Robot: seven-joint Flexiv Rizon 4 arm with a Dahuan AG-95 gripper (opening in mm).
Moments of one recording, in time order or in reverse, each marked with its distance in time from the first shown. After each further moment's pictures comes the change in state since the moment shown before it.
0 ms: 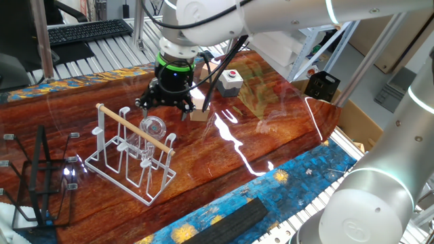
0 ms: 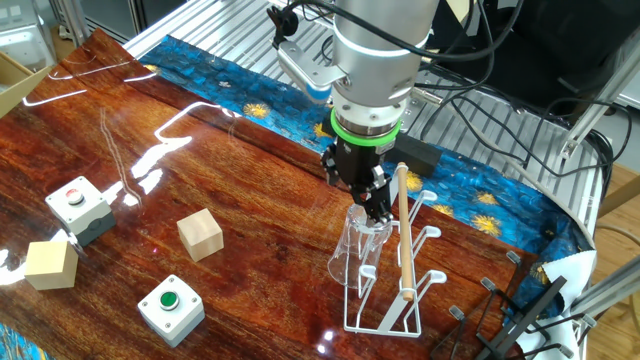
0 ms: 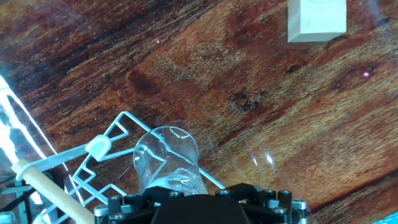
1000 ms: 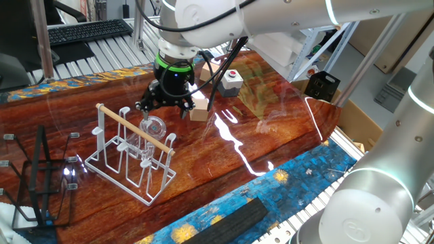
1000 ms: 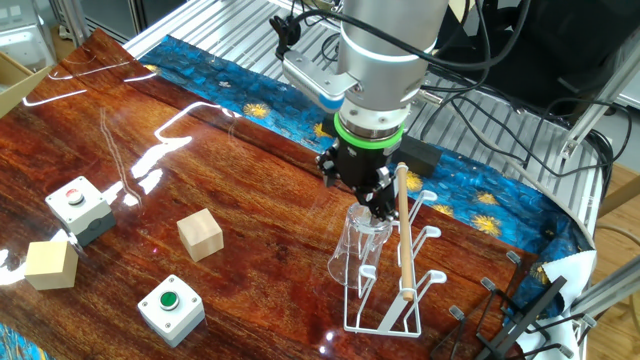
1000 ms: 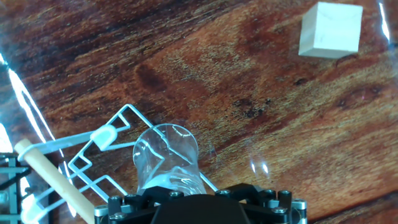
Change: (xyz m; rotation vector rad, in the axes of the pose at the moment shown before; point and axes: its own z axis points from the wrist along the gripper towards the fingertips) arm 0.001 -0.002 -0.001 0.010 -0.004 -0.163
